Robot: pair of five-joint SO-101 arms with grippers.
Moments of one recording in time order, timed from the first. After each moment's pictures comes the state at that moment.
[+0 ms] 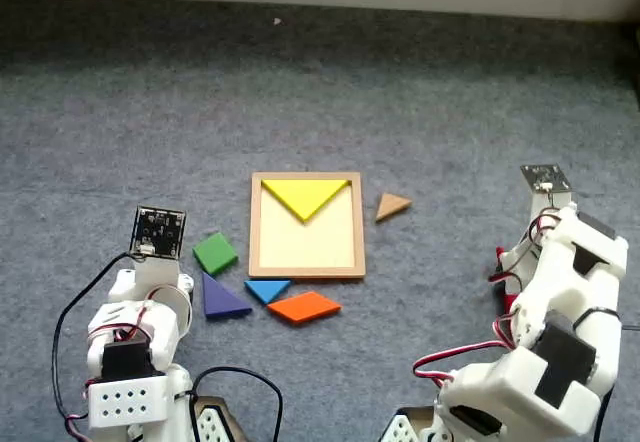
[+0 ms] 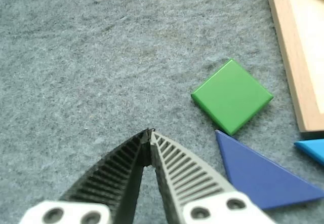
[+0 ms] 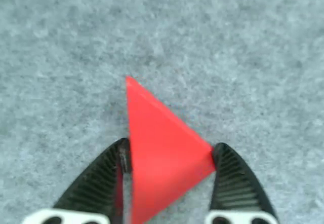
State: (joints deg) left arm -14.2 -93.2 95.2 56.8 -8.3; right arm 27.1 -0.8 35.5 55.5 40.6
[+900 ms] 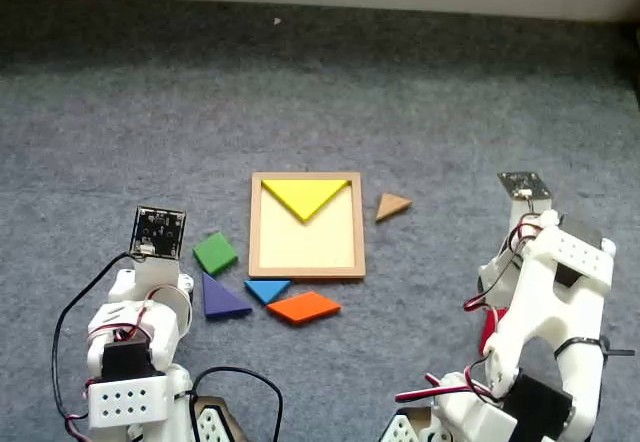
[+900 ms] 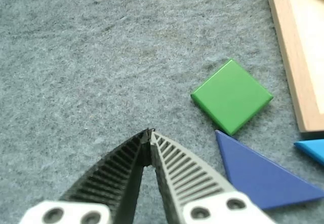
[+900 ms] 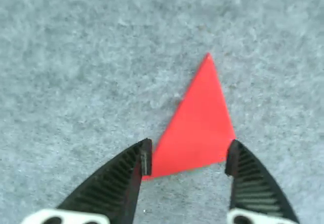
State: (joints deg) left arm -14.2 -93.2 95.2 56.8 -8.3; right arm 22.0 -15.9 42.2 69.1 37.3
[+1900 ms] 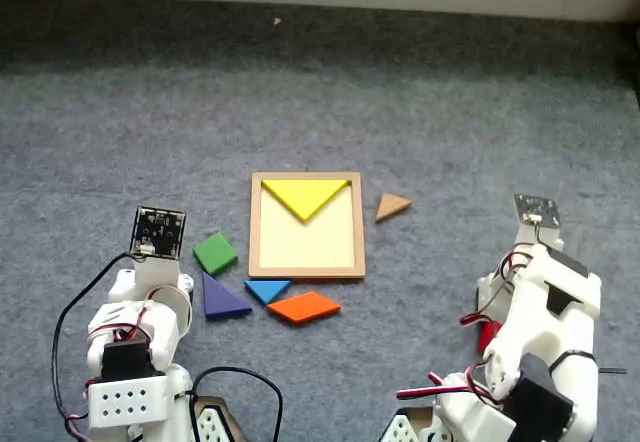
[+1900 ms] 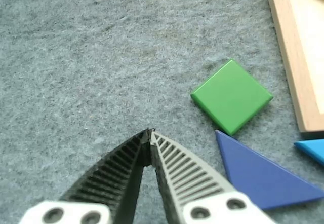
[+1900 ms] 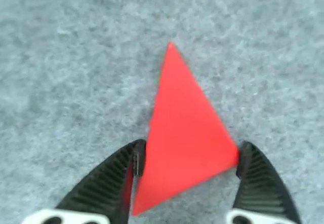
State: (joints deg) left arm -14.2 -93.2 95.2 56.8 -8.3; right arm 24.9 -16.4 55.7 52.7 27.2
